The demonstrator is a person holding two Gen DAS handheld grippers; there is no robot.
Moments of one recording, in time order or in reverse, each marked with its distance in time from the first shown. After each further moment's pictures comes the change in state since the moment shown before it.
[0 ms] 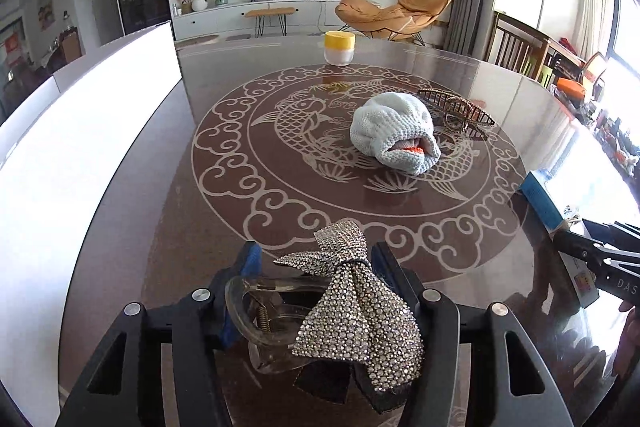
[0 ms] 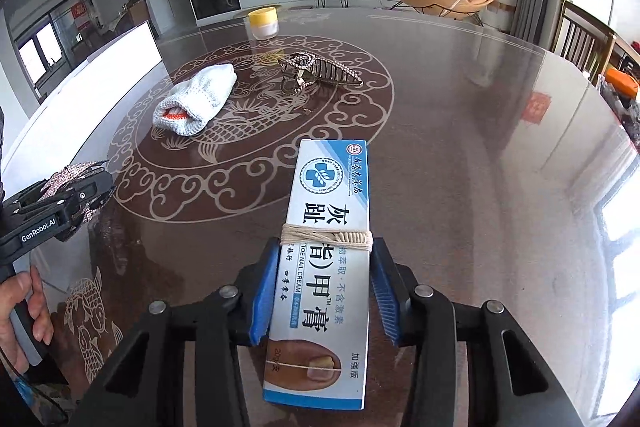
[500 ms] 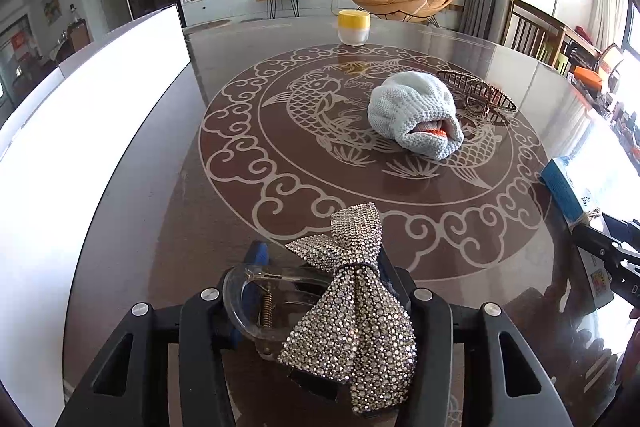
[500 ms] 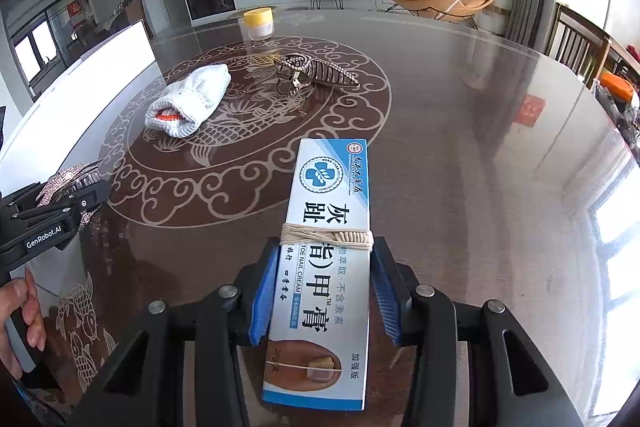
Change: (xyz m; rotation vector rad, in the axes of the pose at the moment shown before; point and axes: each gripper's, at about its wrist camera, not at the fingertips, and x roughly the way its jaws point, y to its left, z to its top) left arm 0.013 0.008 -0.001 -0.020 0.066 0.049; right arm 0.000 0.006 -0.001 -0.003 -0.013 -0.029
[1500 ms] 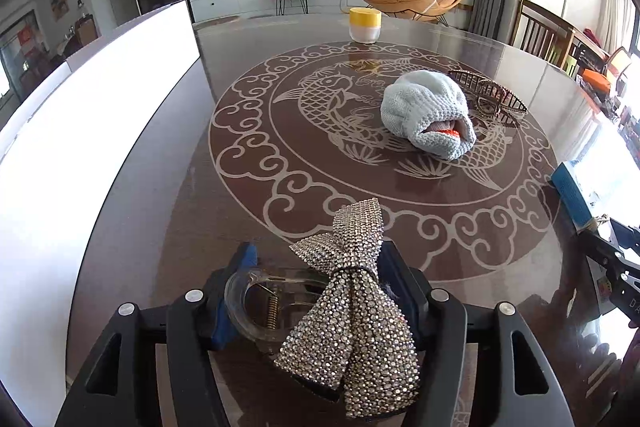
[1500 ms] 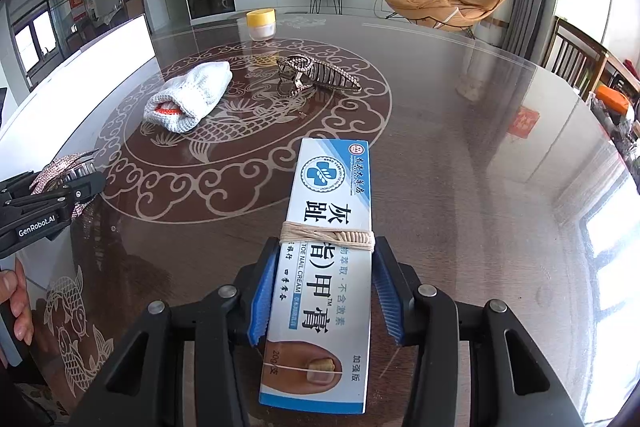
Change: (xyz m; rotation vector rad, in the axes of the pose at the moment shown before) left arm 0.002 0.007 0.000 -0.038 0.019 0.034; right arm 0.001 0.004 -0.004 -0.037 -0.021 -0.035
